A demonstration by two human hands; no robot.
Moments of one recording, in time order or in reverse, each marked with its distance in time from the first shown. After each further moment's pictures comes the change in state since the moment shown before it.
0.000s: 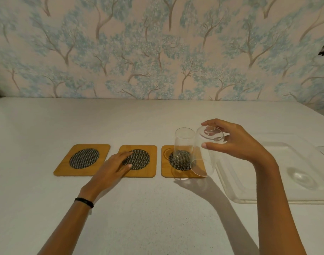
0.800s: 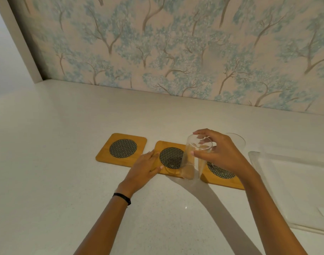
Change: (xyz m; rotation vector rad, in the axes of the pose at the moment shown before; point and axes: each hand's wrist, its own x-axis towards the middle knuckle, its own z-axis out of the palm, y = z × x) left_hand -0.017 -0.023 0.005 0.019 0.050 -0.067; right_hand 0.058 -0.039 0.132 0.051 -0.076 -0.064
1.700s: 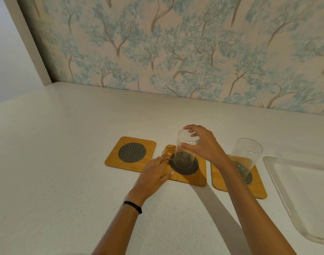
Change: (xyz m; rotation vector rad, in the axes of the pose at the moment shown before) left_hand 0.004 -0.008 0.005 0.062 0.013 0.021; right_hand 0.072 0.013 0.061 -0.076 0.019 0.015
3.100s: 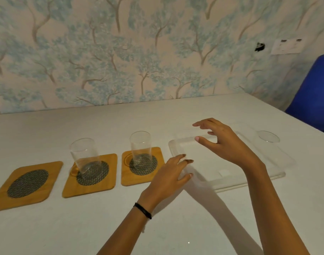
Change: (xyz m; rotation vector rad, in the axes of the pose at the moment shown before) left_hand 0.041 0.274 0.103 -0.141 -0.226 0.480; right_hand -0.198 0.075 -0.240 -0.250 0.233 0.131
